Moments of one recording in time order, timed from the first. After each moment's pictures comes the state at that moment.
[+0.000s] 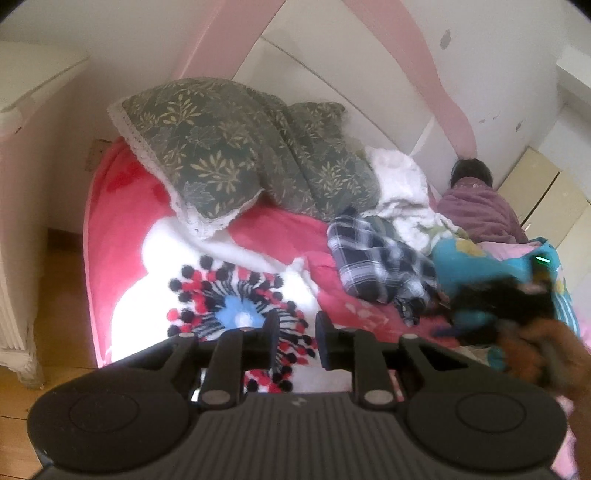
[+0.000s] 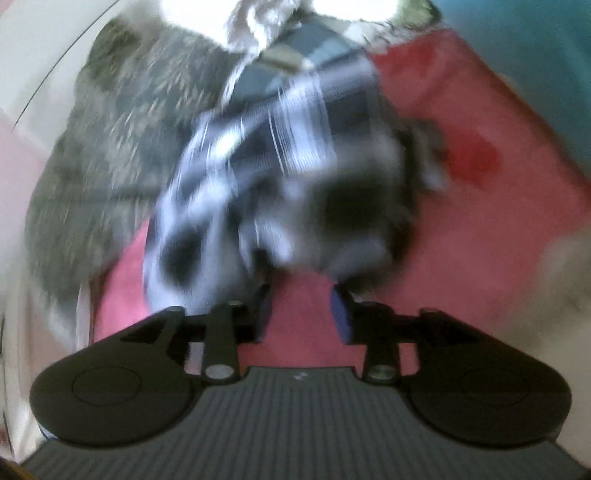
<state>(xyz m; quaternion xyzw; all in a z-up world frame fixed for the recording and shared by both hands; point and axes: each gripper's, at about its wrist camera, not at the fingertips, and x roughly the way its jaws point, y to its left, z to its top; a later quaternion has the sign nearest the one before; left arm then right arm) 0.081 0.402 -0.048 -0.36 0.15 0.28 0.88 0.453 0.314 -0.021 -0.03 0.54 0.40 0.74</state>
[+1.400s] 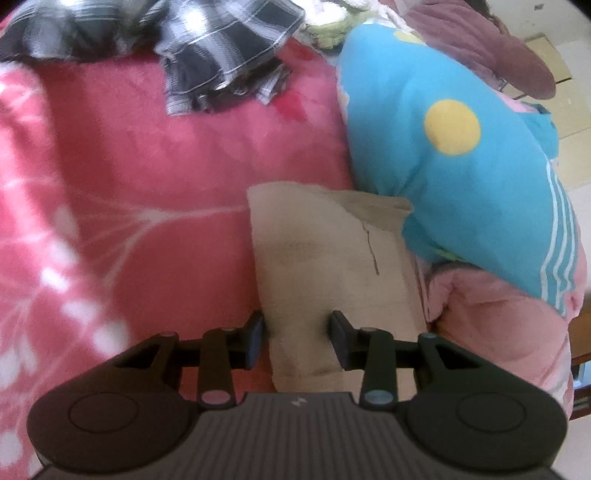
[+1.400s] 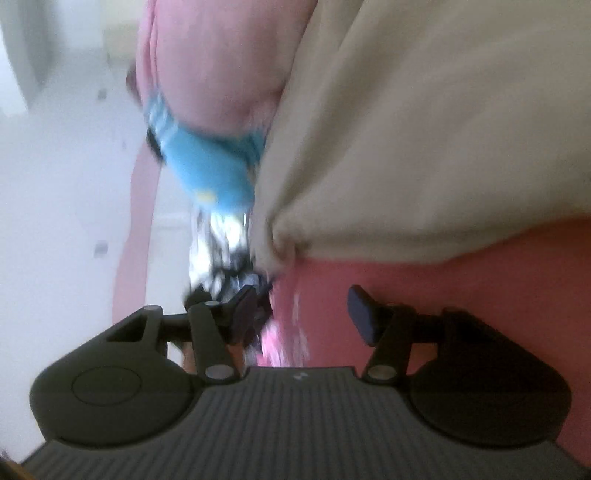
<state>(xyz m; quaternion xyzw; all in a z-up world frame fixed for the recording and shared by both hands) 0.394 0.291 -0.088 -0.48 0.37 0.09 0.79 0.227 -0.141 -0.138 0.59 0.36 0.21 0.69</state>
